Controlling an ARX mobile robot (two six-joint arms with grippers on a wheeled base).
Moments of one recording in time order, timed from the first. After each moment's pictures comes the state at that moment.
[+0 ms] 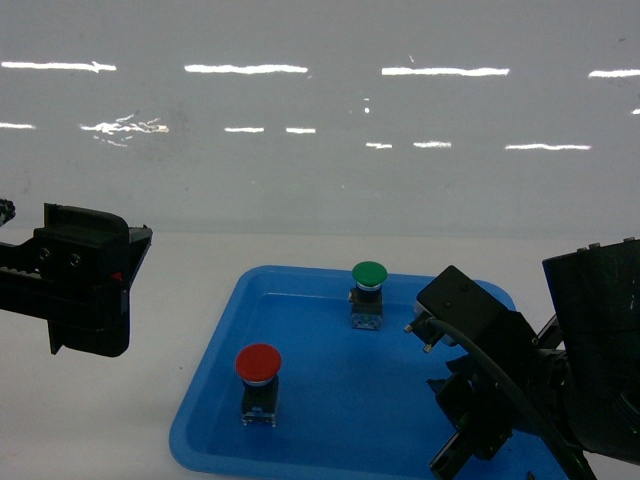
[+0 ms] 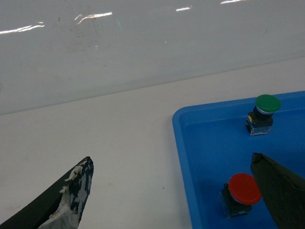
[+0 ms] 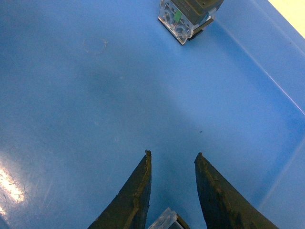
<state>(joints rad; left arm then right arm) -0.31 1.26 0.37 0.57 -0.21 0.03 0.31 2.13 0.78 0.58 -0.15 -0.45</state>
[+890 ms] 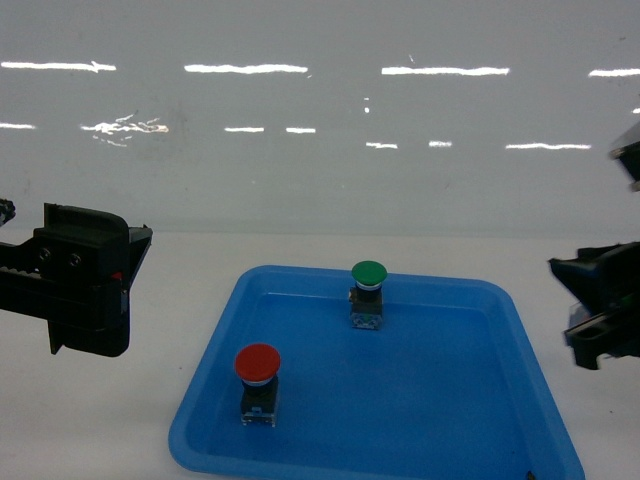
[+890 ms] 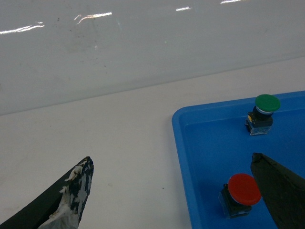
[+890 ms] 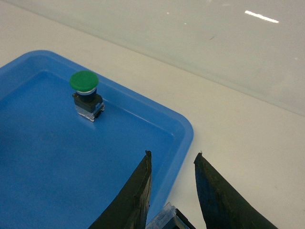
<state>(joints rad) -0.31 1.26 0.37 0.57 -0.21 0.03 0.13 1.64 0.55 0.67 -0.19 -0.22</state>
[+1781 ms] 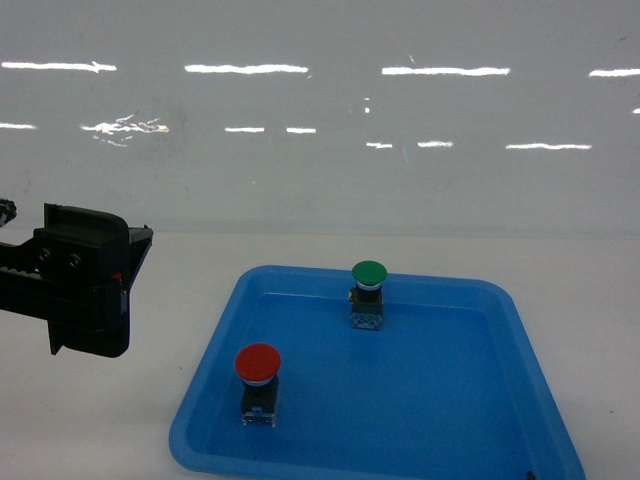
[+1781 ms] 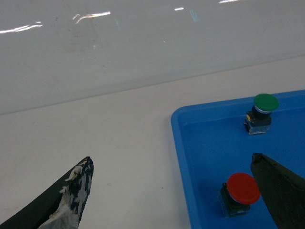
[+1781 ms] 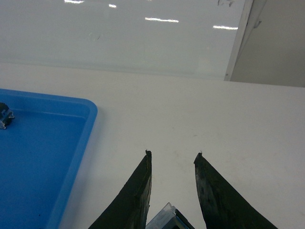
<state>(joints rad) -0.32 1.26 0.37 0.56 -0.19 0.03 -0.12 1.16 0.17 0.72 -0.03 -0.12</state>
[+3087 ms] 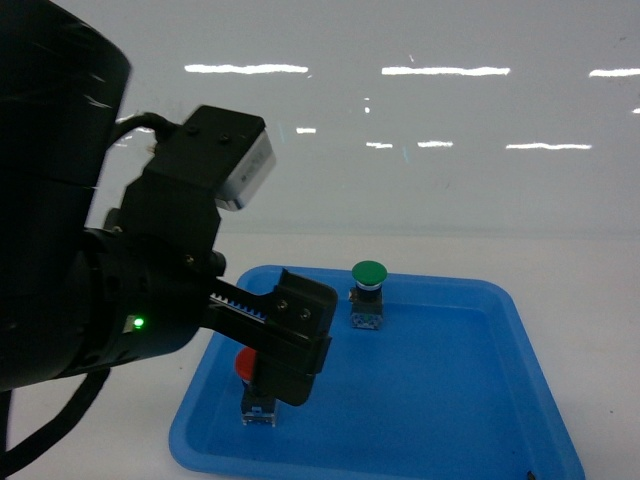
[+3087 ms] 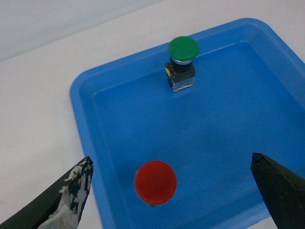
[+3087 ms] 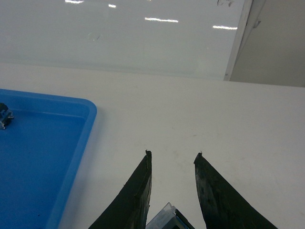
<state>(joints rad) -0.46 1.64 0.68 0.35 -0.04 0.01 -0.12 1.16 0.17 0.72 -0.03 -0.12</state>
